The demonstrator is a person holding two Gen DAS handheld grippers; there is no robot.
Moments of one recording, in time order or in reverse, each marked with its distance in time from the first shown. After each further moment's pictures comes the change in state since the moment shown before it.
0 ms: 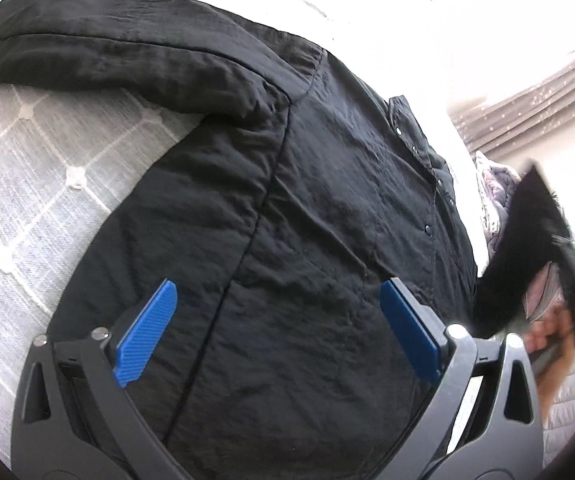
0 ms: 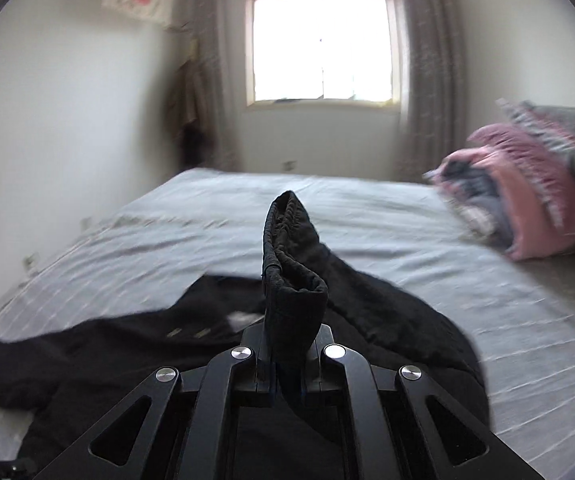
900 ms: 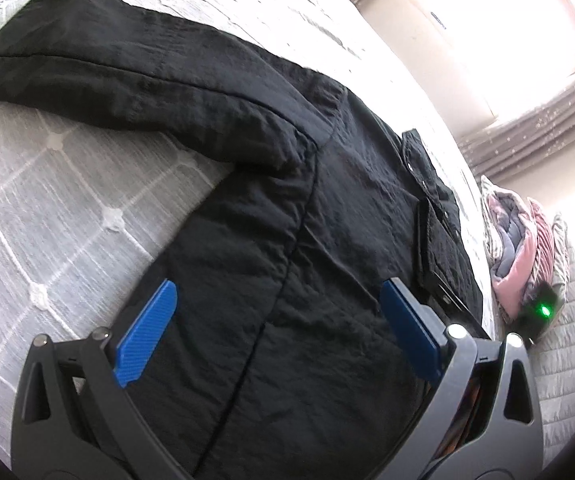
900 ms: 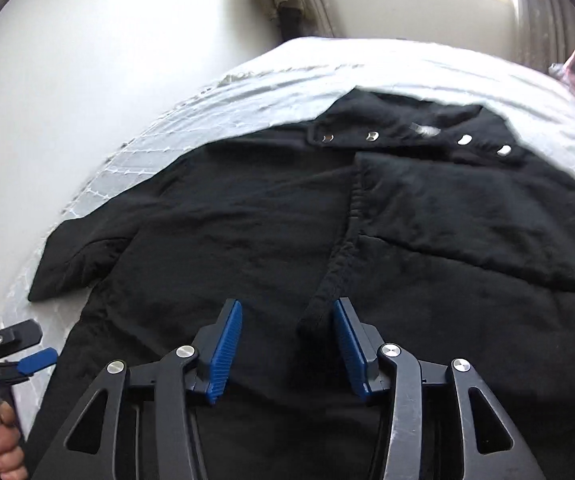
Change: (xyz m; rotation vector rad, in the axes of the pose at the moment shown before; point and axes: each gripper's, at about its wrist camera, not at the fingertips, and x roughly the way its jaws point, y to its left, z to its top) left arm -0.016 0.017 0.019 -0.049 -0.089 0.023; right arm 0.060 0.083 -0.117 -0.041 0.393 0.335
